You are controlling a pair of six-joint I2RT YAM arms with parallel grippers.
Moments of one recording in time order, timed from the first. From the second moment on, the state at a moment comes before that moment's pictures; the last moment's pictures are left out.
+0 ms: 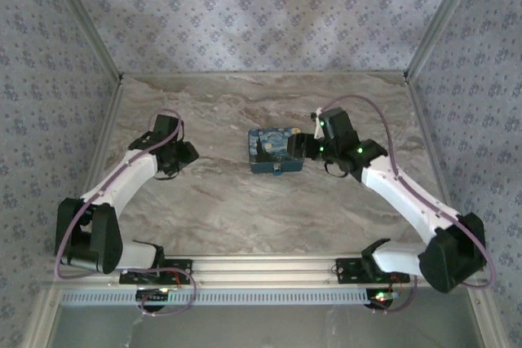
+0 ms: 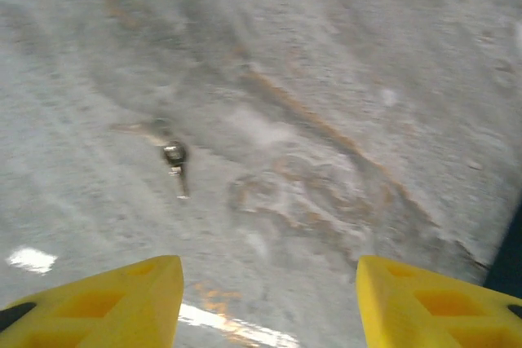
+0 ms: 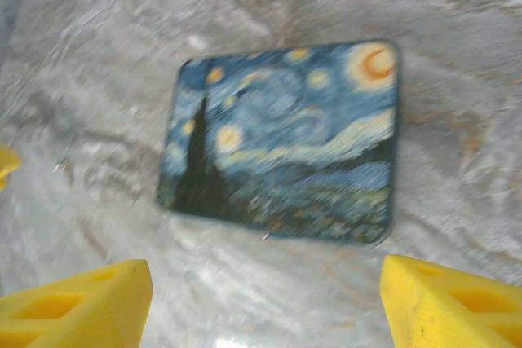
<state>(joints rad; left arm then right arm) -0.23 1.36 0.91 -0.66 -0.03 -0.77 0.54 1.22 0.99 -0.51 -0.12 0.50</state>
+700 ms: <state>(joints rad) -0.21 1.56 0.94 -0.66 -0.13 -0.80 0.88 1.33 0.98 -0.42 -0.10 0.43</state>
